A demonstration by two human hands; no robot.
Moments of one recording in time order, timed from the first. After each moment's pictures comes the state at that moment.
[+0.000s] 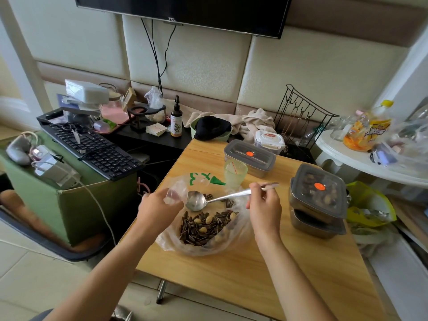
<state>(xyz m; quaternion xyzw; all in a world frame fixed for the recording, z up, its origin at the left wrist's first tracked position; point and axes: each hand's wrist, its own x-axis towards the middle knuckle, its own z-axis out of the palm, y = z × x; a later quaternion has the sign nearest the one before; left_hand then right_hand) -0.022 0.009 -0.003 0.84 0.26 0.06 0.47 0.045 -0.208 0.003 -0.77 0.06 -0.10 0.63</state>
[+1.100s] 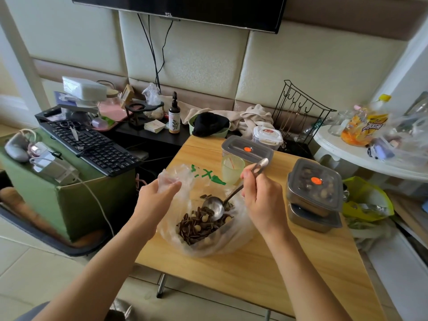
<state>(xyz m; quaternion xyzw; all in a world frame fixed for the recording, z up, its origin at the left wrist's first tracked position) -0.030 0.000 0.014 0.70 0.24 0.10 0.66 0.041 -0.224 0.020 -0.81 -0.29 -0.33 0.40</state>
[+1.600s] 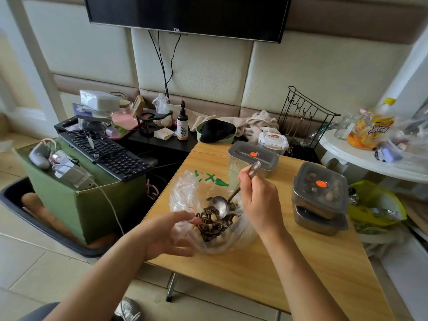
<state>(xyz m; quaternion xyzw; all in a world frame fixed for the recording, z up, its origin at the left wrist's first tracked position) -0.070 0.005 0.016 0.59 0.24 -0.21 0.74 0.042 -0.206 0.018 -0.81 -0.28 -0.33 0.39</state>
